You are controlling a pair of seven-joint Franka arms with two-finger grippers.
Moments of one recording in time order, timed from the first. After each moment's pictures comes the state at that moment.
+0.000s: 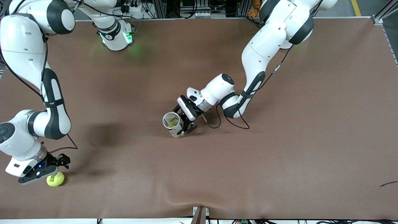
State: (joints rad) left arm -0.58 1.05 -0.23 -1.46 0.49 3.50 -0.15; right arm -0.13 0.86 -0.06 -1.34 -0.03 2.56 -0.62
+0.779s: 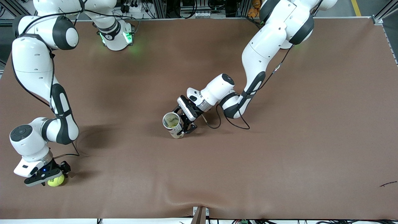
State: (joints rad) left arm -0.58 1.05 -0.23 -1.46 0.49 3.50 -0.13; right arm -0.17 1.03 -0.06 -1.29 -0.04 2.84 -0.66
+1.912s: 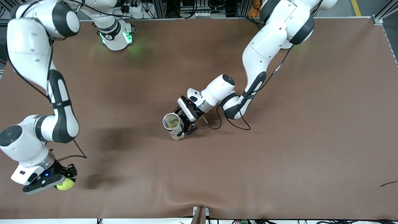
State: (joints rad) left arm -0.58 1.05 -0.22 -1.45 0.49 3.50 -0.12; right arm -0.06 0.81 0.04 -1.24 -0.03 2.41 -0.42
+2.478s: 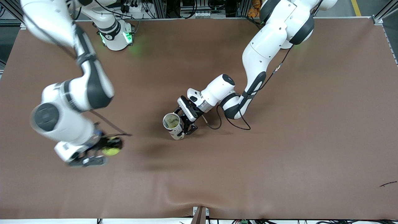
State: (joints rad) left arm -0.58 1.05 -0.22 -1.45 0.49 3.50 -0.12; right arm 0.25 0.60 0.09 -1.24 -0.02 1.87 0.39
